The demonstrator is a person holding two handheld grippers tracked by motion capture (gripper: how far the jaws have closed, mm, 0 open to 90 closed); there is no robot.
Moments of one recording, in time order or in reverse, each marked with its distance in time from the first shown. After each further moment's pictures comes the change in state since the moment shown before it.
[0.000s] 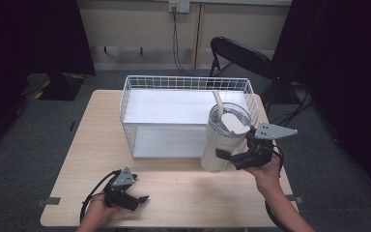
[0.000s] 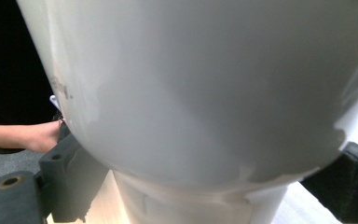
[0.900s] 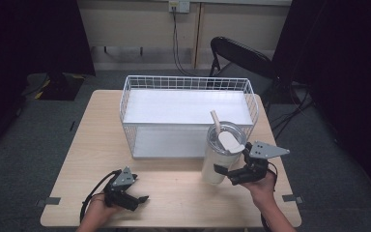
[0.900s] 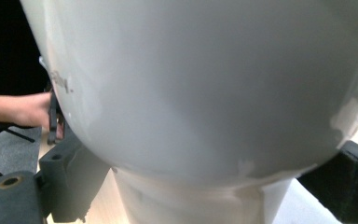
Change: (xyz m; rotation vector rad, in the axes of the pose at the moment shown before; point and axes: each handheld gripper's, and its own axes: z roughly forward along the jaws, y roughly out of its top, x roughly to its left) left arm 0.000 0.000 0.000 0.000 0.000 0.000; right arm 0.008 -0.056 0.003 0.001 -0.022 -0.004
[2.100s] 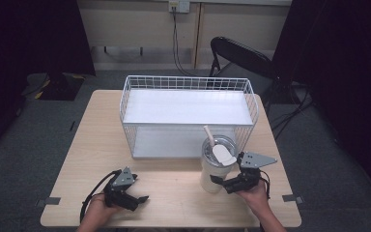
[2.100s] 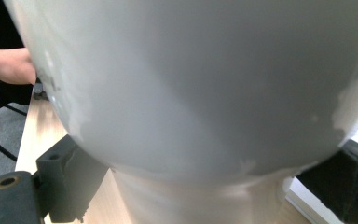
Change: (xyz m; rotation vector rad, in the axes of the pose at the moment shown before) left arm 0.000 0.000 0.000 0.000 0.000 0.000; right arm -0.003 -0.052 0.015 0.074 0.016 -0.008
